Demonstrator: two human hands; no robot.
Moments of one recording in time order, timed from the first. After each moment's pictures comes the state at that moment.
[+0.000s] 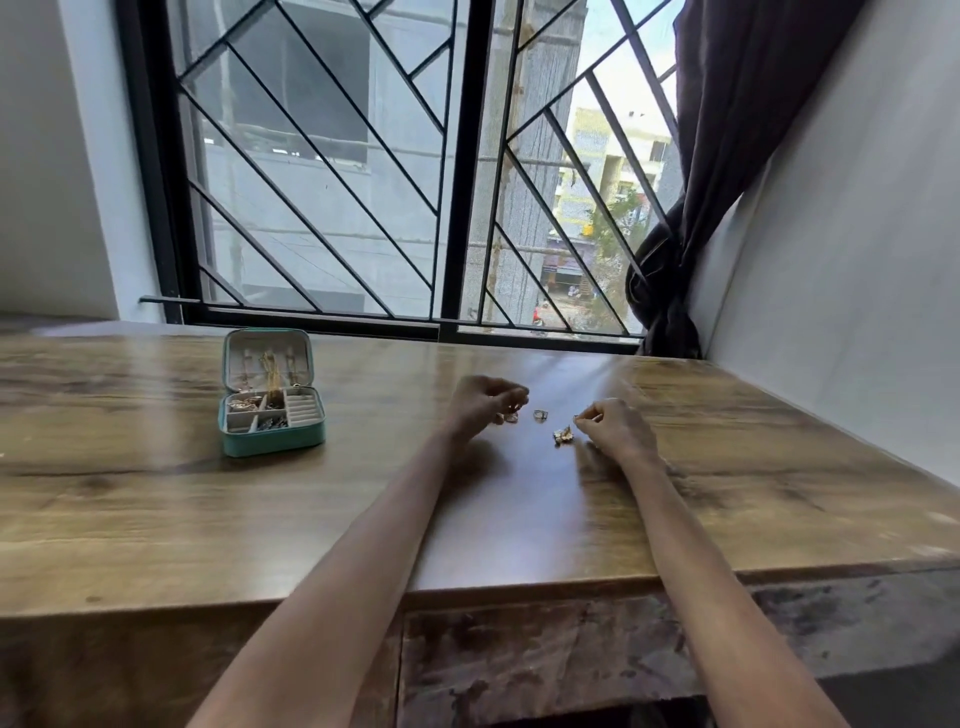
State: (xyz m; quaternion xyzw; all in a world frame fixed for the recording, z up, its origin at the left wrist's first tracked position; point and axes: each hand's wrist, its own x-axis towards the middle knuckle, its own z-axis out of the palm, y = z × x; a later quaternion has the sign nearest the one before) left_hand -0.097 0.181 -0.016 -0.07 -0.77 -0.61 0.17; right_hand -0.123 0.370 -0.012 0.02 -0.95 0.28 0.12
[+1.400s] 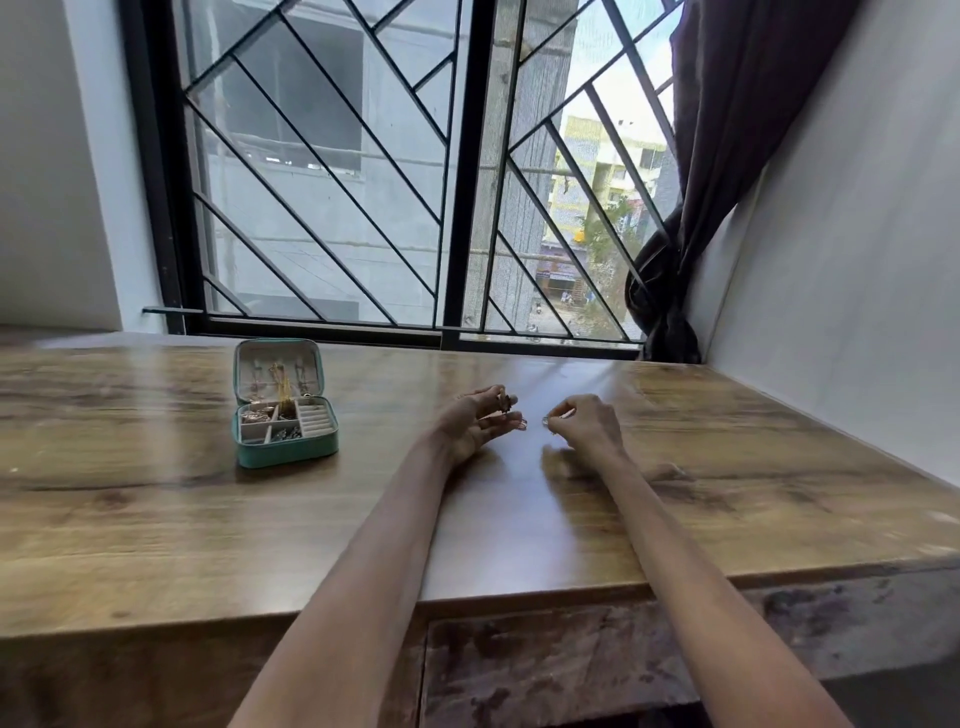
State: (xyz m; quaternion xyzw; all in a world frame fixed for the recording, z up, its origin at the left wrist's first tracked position) left_hand -0.077 0.161 -0.008 0.03 -0.48 -0.88 -0.01; right_hand -0.112 0.324 -0.007 0.05 -0.92 0.36 0.14
